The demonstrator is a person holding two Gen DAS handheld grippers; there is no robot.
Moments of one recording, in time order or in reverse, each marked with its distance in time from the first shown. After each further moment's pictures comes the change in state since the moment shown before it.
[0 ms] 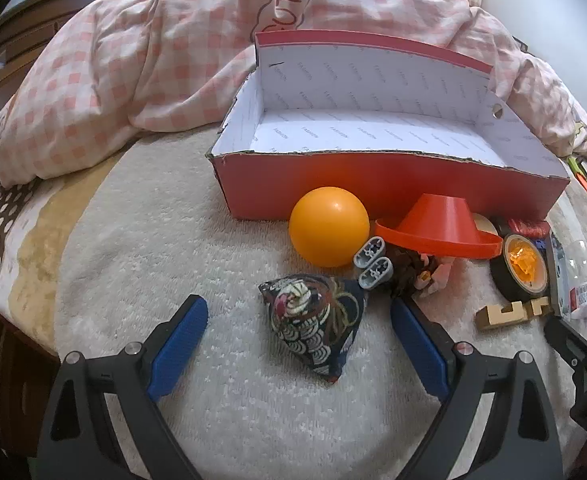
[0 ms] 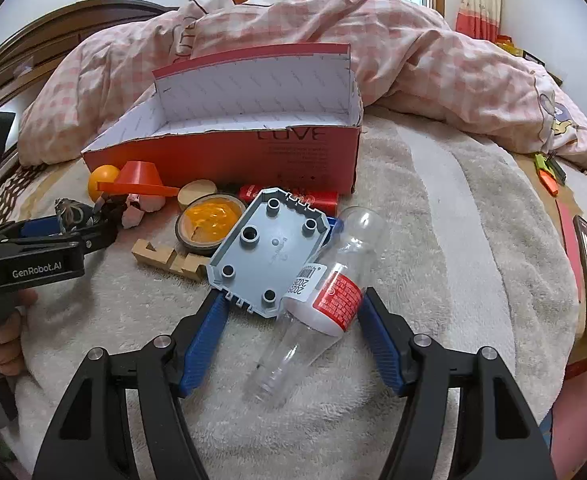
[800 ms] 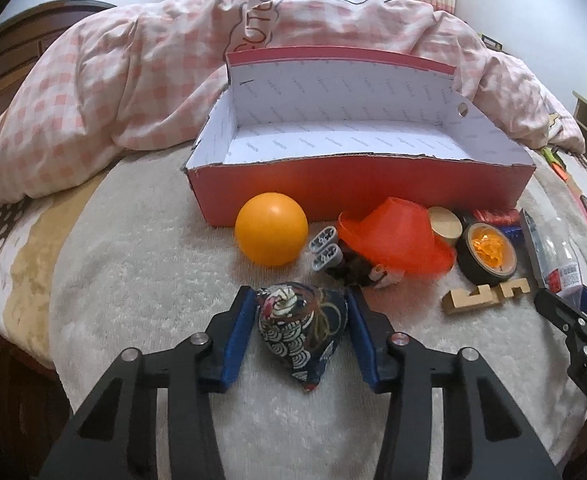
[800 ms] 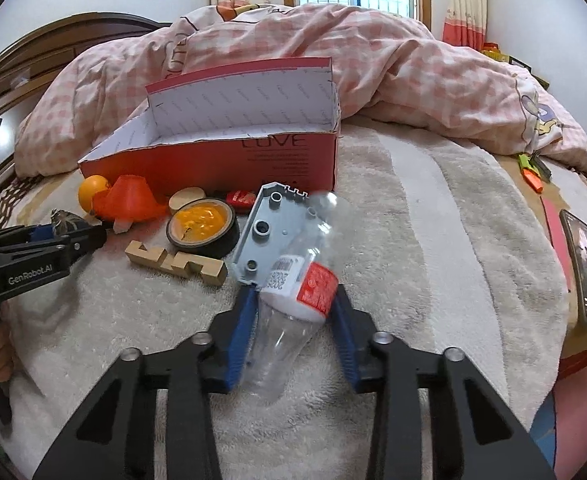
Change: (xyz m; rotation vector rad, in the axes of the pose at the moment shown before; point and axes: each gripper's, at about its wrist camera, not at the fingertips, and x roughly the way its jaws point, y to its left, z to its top) left arm -0.011 -0.003 -0.004 0.059 -0.048 -0.072; right arm -0.012 -0.004 -0.010 0.018 -0.061 -0.032
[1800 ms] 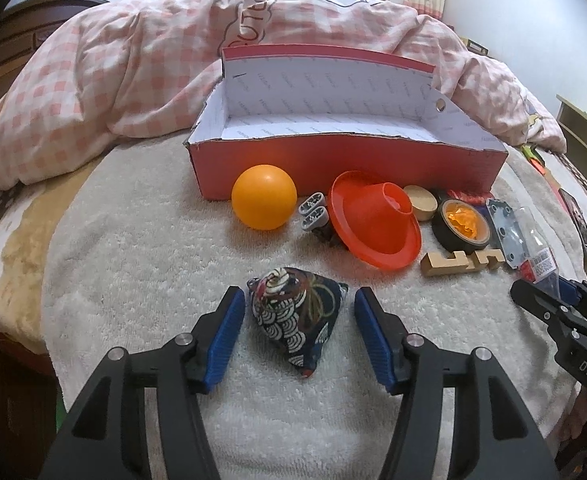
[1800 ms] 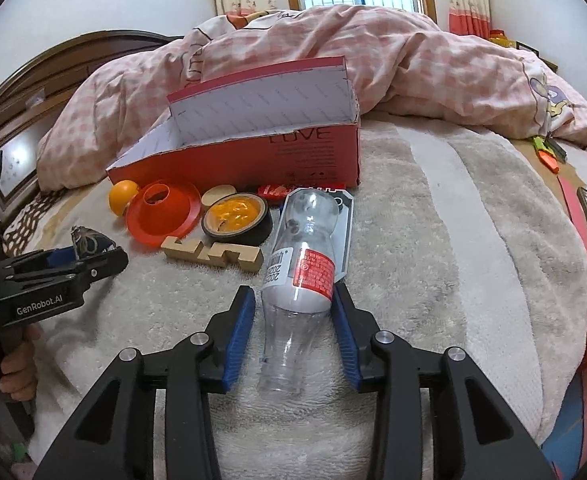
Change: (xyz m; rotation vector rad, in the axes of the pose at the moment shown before) left arm -0.016 0.000 -0.025 0.003 -0.020 -0.059; right arm -0.007 0.005 -0.011 0.053 -0.019 0.100
